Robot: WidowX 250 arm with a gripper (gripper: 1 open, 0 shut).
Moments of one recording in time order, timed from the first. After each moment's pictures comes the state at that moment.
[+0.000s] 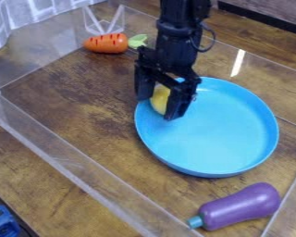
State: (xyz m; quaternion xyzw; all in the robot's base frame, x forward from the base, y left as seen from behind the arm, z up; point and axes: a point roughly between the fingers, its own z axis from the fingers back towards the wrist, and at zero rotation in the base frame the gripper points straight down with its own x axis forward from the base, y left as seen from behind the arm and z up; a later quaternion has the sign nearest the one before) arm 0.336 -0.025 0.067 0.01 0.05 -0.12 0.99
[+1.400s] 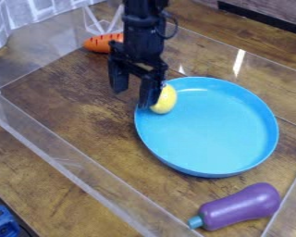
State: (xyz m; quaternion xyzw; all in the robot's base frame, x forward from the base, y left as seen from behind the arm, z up) arm 0.348 0.023 0.040 -0.01 0.03 -0.10 0.99
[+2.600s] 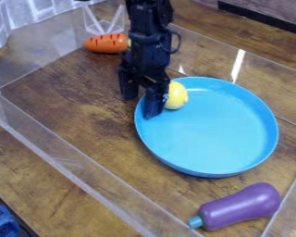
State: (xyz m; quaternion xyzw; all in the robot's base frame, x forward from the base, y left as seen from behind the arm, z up) arm 0.365 0.018 0.024 -0.01 -0.01 -0.16 0.99
